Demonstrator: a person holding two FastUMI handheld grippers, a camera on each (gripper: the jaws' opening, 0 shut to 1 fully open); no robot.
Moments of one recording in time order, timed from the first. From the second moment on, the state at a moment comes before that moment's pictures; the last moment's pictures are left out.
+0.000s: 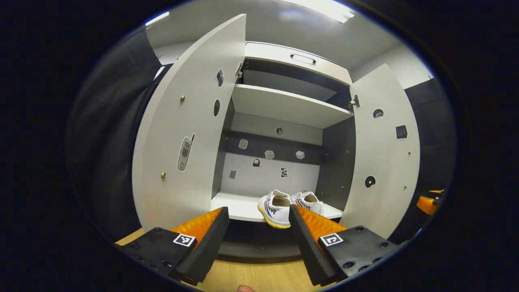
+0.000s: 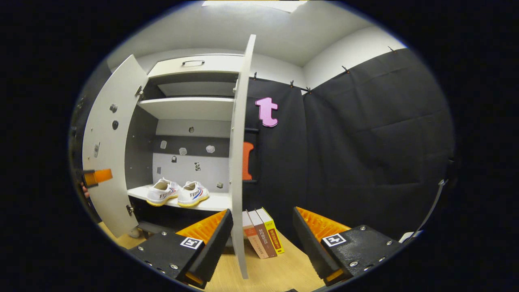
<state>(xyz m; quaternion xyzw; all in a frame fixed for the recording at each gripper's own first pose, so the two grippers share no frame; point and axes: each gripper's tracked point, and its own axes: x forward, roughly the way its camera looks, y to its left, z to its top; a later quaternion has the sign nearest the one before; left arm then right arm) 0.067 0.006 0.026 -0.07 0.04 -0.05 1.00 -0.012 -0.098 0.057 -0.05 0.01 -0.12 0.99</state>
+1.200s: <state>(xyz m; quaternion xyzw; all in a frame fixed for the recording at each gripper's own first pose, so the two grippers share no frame) -0.013 0.000 -0.038 -0.07 0.07 0.00 0.99 0.111 -0.103 0.119 -0.05 -0.01 0.00 1.00</state>
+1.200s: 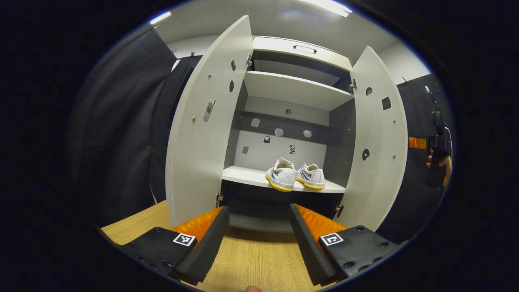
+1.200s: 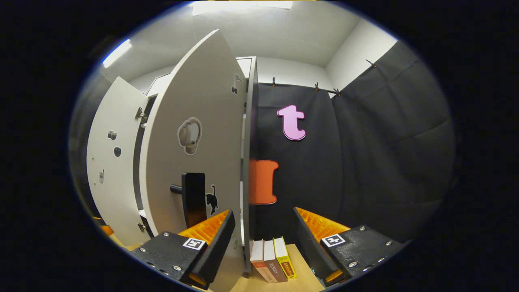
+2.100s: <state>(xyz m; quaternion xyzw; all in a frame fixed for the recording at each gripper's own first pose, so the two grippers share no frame) 0.007 0.036 -0.065 -0.08 0.09 -0.01 0.99 0.190 0.070 0.077 -0.03 0.01 0.07 1.00</state>
